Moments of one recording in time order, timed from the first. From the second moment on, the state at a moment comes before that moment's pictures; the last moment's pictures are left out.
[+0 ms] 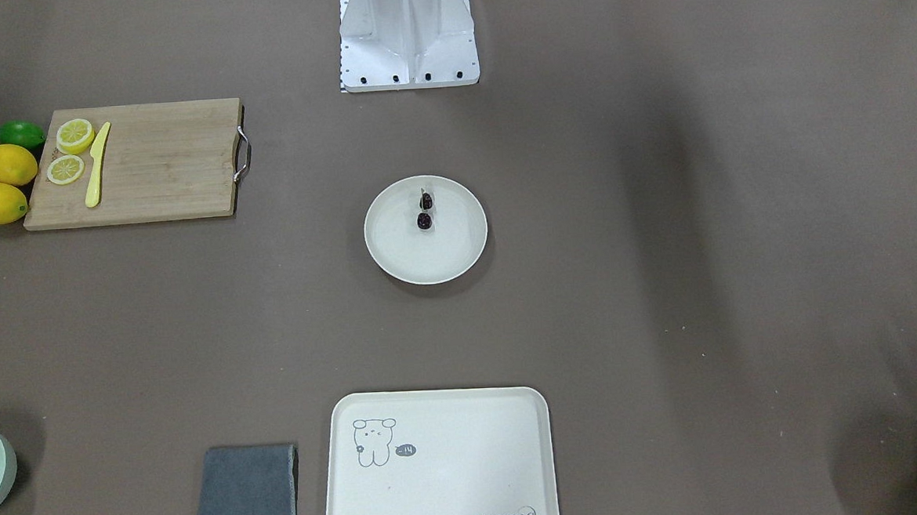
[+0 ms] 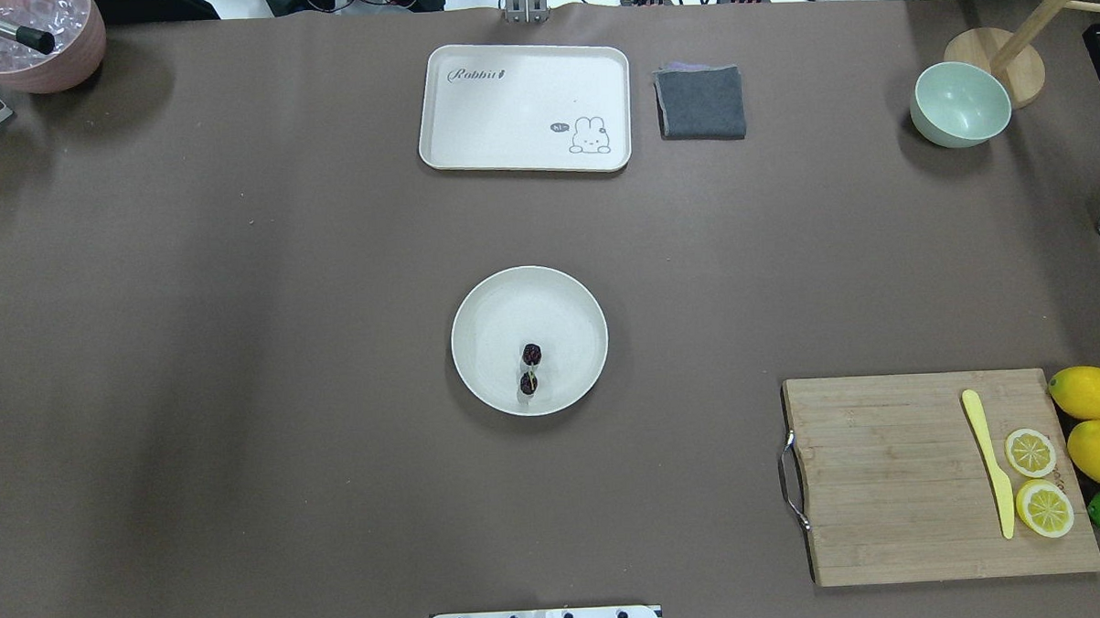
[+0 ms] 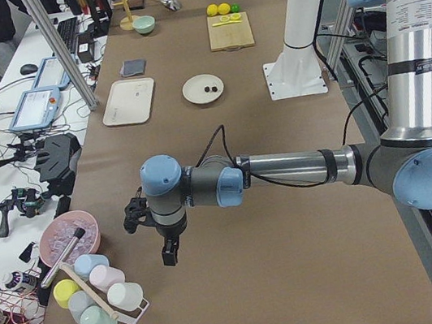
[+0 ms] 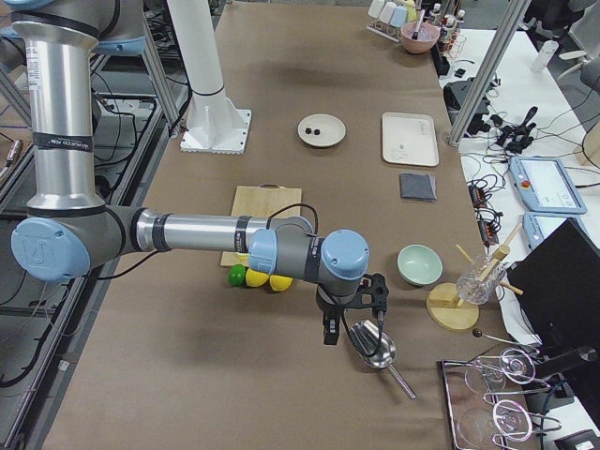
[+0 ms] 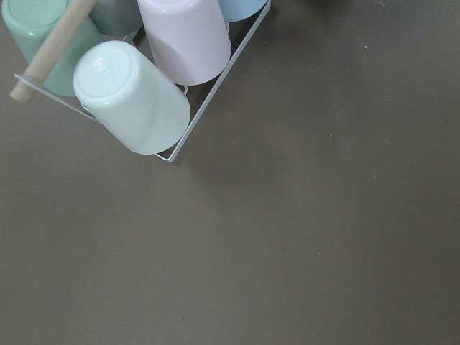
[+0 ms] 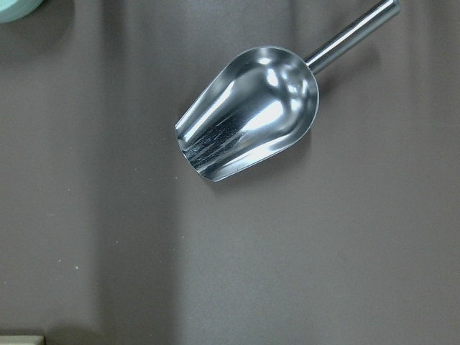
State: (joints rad) left arm -1.58 -1.60 -1.61 -1.66 -2.27 0.05; right arm 1.66 -1.60 1.62 -1.68 2.34 -0.10
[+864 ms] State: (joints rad) left arm -1.58 -1.60 -1.61 -1.66 -2.26 0.05; right arm 1.66 -1.59 1.61 -1.68 2.34 -0.10
